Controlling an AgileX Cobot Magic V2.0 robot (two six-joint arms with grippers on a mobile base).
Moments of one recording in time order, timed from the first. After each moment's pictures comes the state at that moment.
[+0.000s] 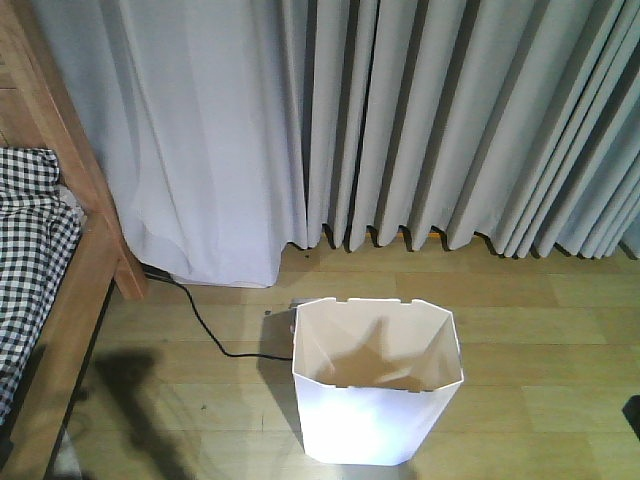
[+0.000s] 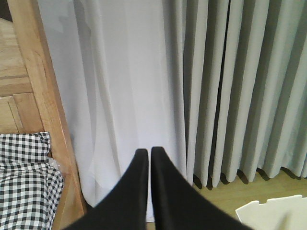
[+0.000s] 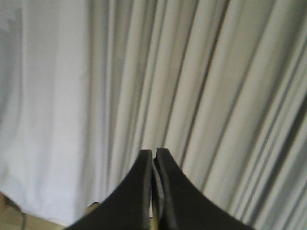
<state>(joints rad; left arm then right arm) -0.11 -0.01 0.03 0.02 0.21 0.00 -0.14 0.13 -0.25 0.68 0.41 -0.83</state>
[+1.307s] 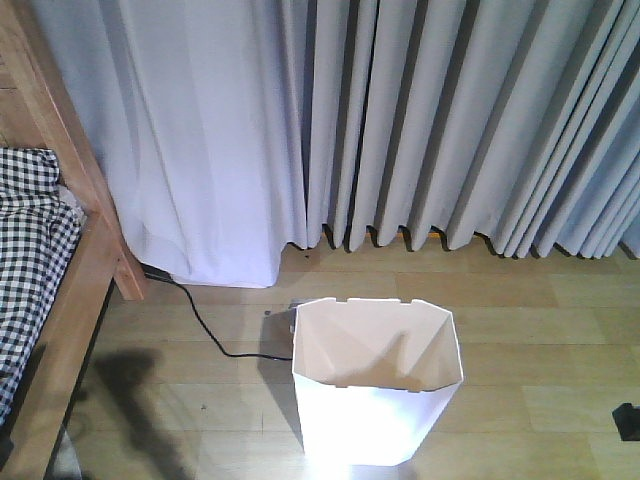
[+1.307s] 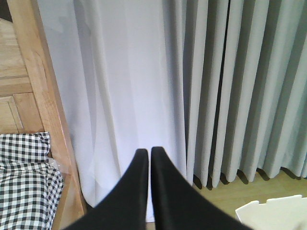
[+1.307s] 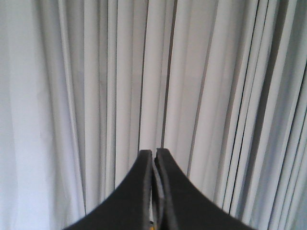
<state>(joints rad) -0.11 -0.01 0.03 0.02 0.21 0.00 -0.01 -0.01 0.03 -0.01 0.09 -0.06</state>
